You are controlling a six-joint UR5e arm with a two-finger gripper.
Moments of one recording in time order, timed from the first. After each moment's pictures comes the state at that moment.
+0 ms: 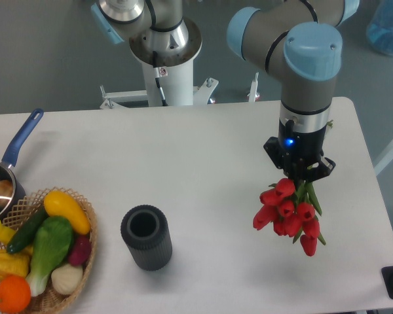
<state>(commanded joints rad) 2.62 -1.90 -1.40 -1.16 1.51 1.26</state>
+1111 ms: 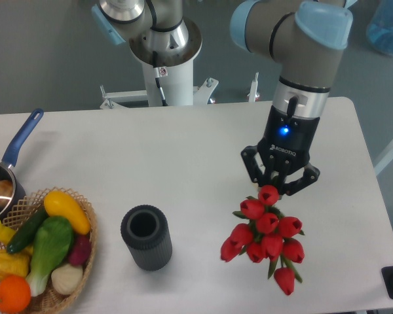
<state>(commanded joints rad) 2.64 -1.84 -1.48 -0.84 0.91 0.91</state>
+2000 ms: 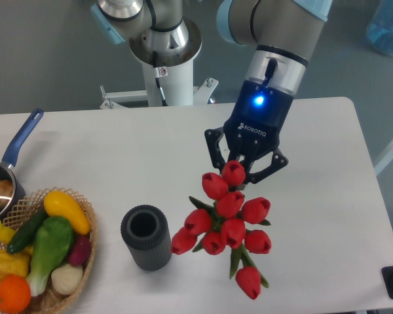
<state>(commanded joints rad) 2.62 -1.81 -1.49 -0.75 0.64 0.85</state>
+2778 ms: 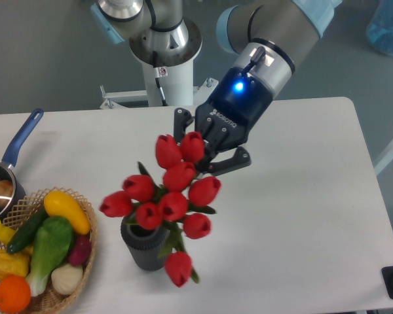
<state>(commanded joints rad) 2.59 -1.86 -1.54 -0.70 0.21 0.95</state>
